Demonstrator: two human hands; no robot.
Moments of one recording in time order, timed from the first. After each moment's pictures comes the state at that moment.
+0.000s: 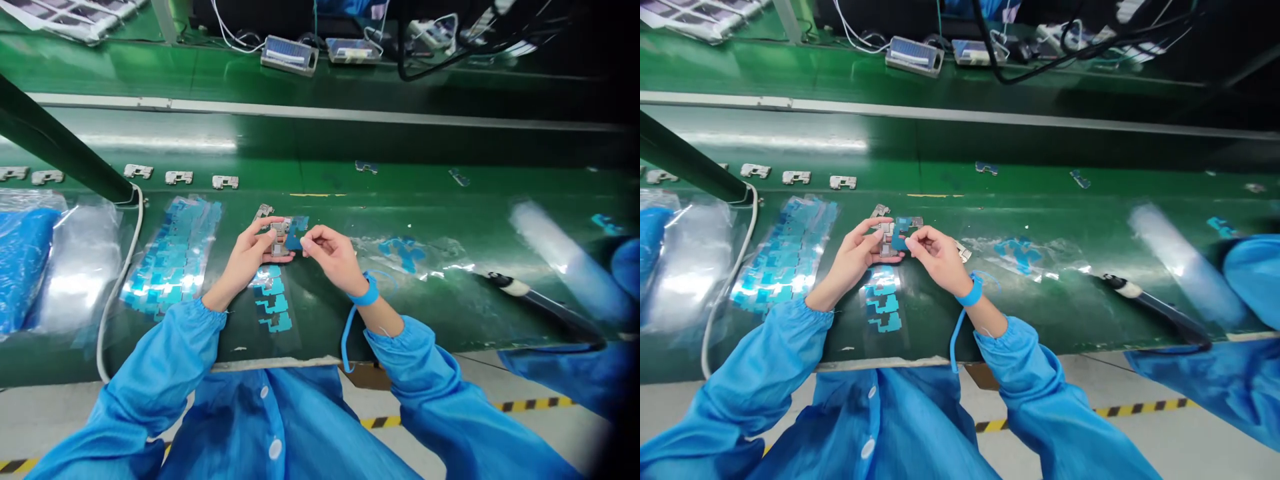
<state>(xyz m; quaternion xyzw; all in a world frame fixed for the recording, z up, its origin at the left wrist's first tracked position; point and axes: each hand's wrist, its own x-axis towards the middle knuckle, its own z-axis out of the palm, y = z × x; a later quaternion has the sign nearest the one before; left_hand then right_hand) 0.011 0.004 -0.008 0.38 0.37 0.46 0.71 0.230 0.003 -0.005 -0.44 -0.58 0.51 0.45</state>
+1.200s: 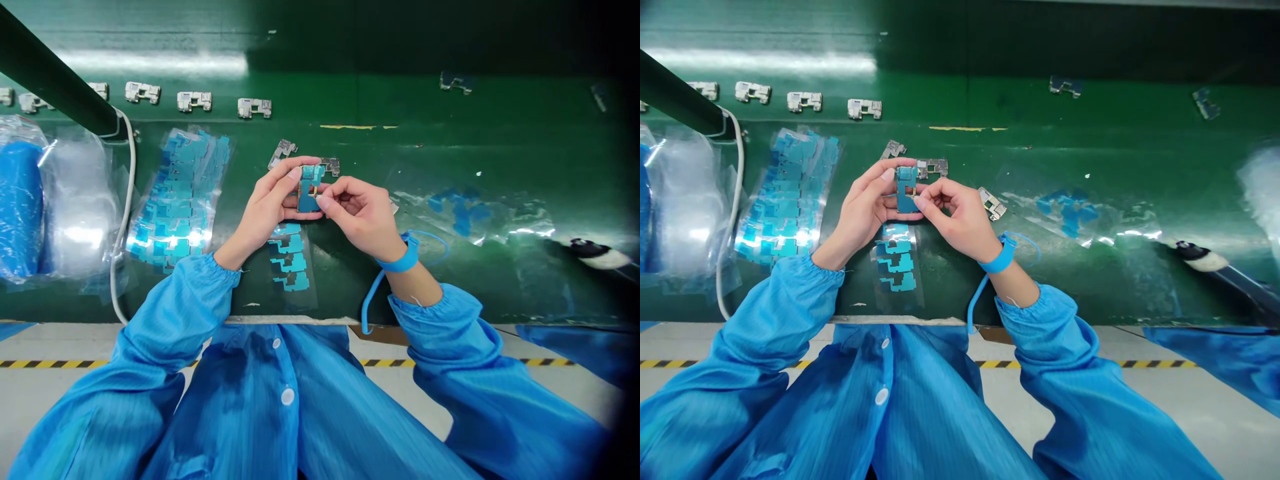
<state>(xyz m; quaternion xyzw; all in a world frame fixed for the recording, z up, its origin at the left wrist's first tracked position) 0.018 0.000 -0.001 0.38 0.36 0.45 0.72 0.223 -0.004 -0.019 -0.43 -0.61 0.50 0.44</state>
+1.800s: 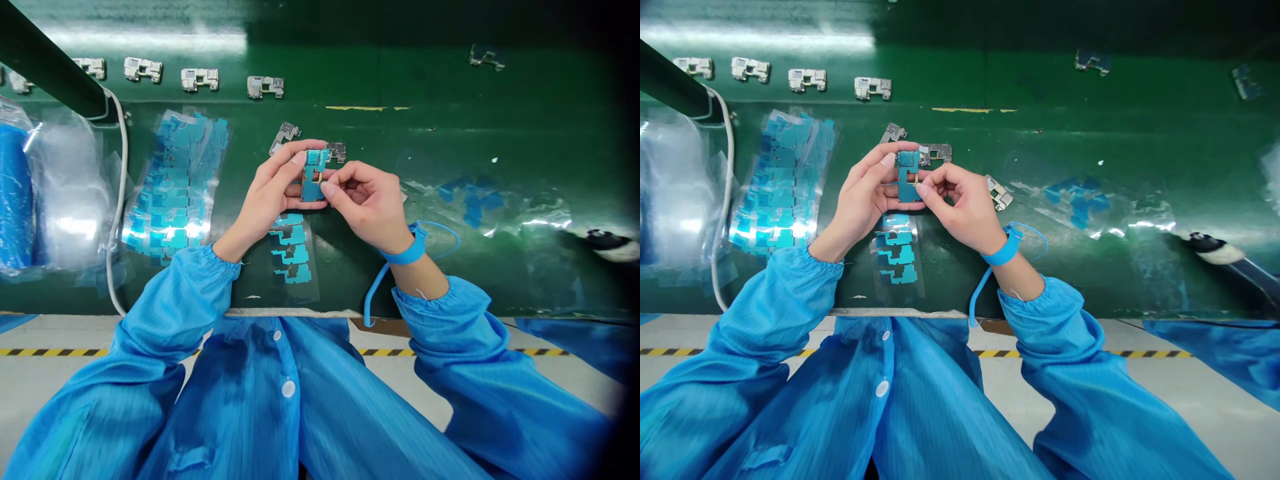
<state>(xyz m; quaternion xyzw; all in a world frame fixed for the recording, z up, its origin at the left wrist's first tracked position) 0.019 -0.001 0.001 0.37 0.38 0.44 0.72 0.220 -0.004 -0.023 -0.44 -0.62 0.47 0.46</state>
